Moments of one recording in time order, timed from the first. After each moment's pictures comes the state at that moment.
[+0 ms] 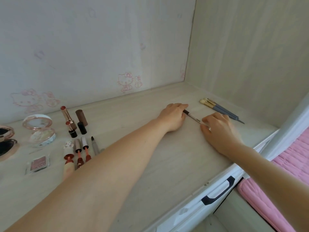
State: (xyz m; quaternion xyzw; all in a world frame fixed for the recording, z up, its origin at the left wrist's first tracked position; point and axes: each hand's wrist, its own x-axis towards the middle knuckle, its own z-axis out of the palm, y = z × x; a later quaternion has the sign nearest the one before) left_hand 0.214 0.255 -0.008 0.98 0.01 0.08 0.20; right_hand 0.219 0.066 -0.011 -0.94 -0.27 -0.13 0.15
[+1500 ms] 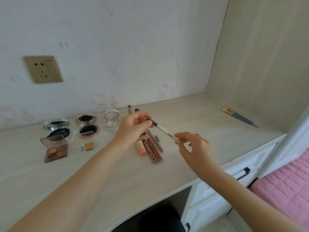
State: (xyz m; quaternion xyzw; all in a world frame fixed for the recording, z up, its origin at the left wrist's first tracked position) left_hand -0.093 0.343 0.065 0.70 0.17 0.26 0.64; right_hand -0.010 0.153 0.023 -0.84 -0.39 -0.12 0.36
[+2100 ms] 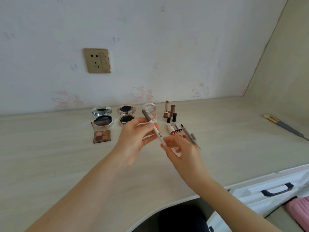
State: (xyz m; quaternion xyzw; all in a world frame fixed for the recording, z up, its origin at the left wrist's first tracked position) left_hand -0.190 0.379 0.057 0.54 0.23 0.30 0.75; right_hand -0.100 0.246 0.017 -0.76 -0.46 -0.01 0.47
